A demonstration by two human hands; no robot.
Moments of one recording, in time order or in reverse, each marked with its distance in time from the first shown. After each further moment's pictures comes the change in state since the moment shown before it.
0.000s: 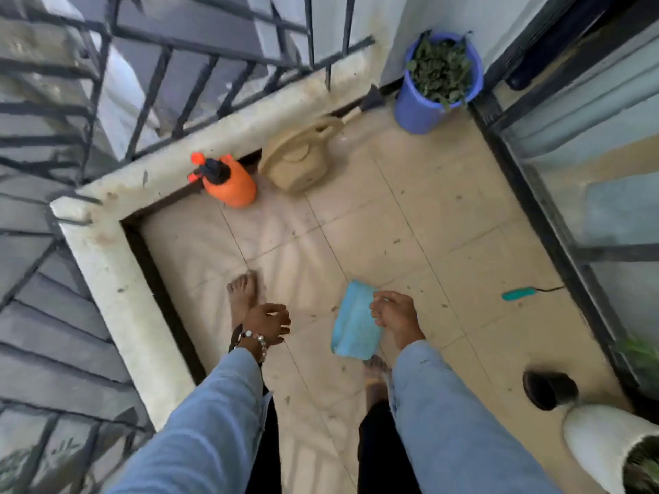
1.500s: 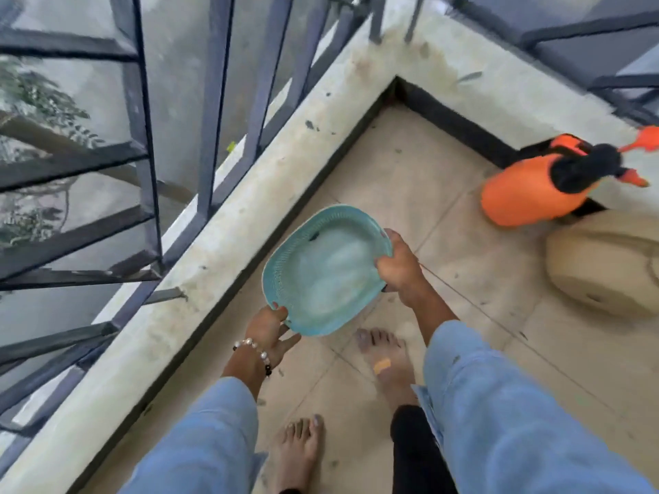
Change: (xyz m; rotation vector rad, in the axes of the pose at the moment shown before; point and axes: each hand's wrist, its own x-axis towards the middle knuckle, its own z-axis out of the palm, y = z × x) left_hand 0.215 -0.294 -0.055 -1.660 0.310 -0.342; right_hand 0.112 0.065 0.445 -1.237 -0.619 -0.652
